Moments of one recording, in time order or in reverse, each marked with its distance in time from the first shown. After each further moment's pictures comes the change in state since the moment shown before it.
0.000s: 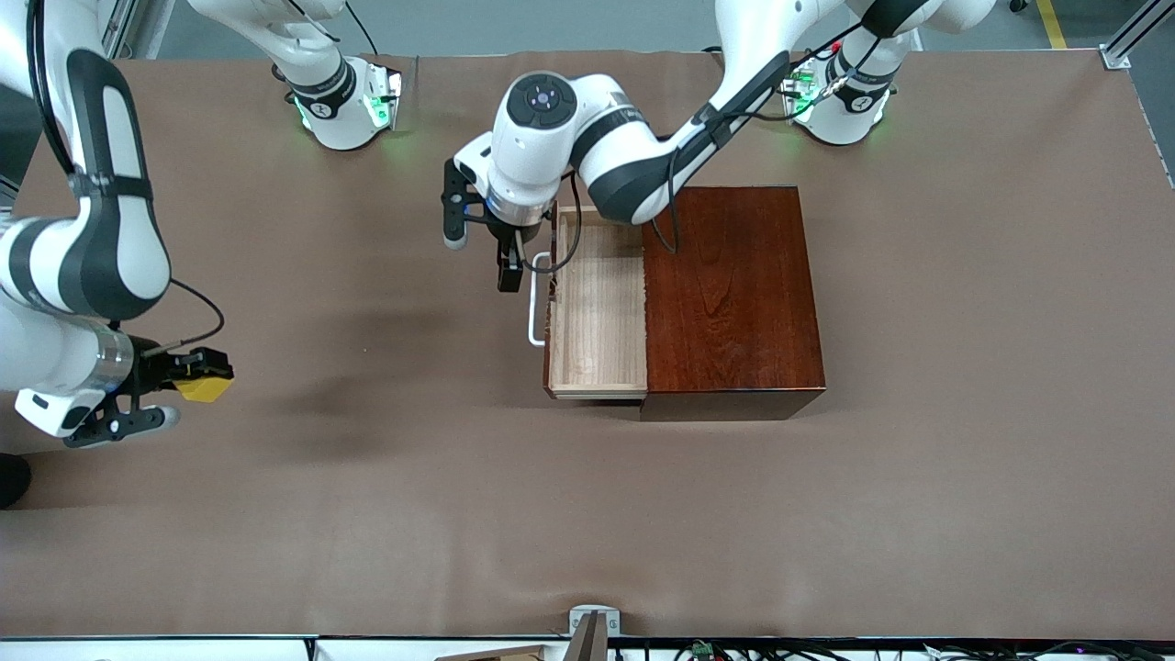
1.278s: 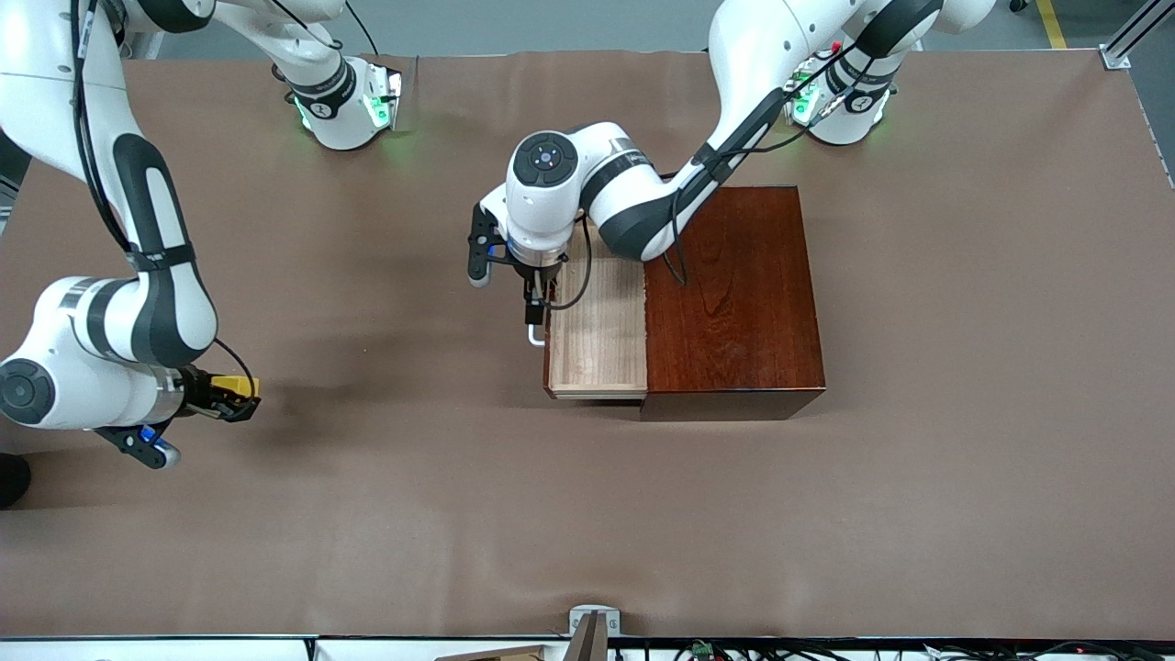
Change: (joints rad) left arm -0.007 0.061 0.066 0.003 0.043 -0.063 0.100; right arm -0.022 0.170 0.021 -0.001 -0.030 0.112 0.732
